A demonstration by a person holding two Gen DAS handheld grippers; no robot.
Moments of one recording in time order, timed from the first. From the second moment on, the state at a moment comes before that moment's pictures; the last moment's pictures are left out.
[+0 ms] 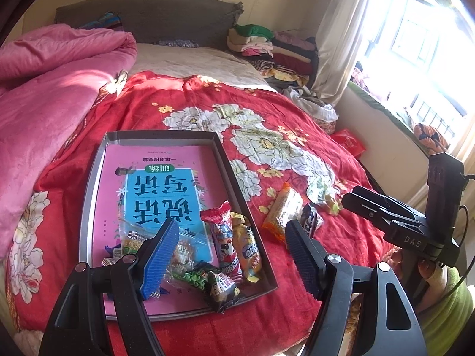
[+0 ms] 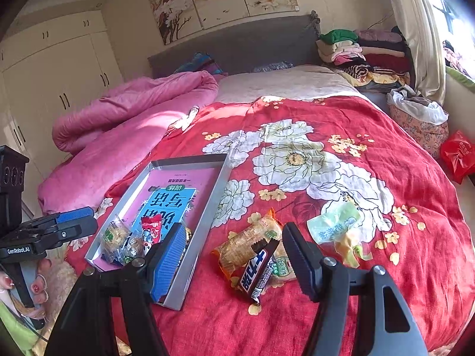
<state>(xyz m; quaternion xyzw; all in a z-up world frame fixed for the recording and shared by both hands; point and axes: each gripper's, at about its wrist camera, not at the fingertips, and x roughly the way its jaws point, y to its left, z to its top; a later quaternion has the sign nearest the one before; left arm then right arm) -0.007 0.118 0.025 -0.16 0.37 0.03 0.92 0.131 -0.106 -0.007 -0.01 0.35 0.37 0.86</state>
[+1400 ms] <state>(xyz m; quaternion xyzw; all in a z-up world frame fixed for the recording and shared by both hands) 0.077 0.056 -0.010 -0.09 0.45 0.01 0.89 0.160 -0.076 -0.088 -0.07 0.44 0.40 0.80</state>
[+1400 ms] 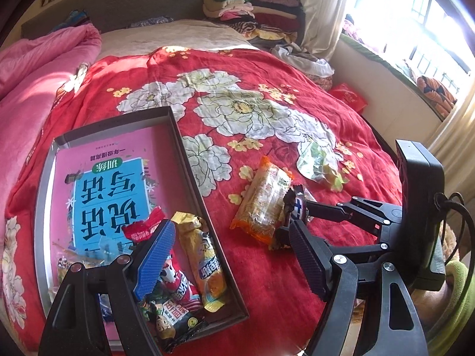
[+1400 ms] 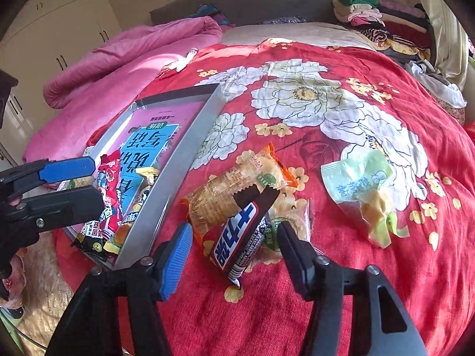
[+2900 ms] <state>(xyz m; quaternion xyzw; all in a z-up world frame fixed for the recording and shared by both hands) 0.158 0.043 -0.037 -0.13 0.50 -0.03 0.85 0.154 -0.081 -0.112 -0.04 0.51 0.44 0.74</state>
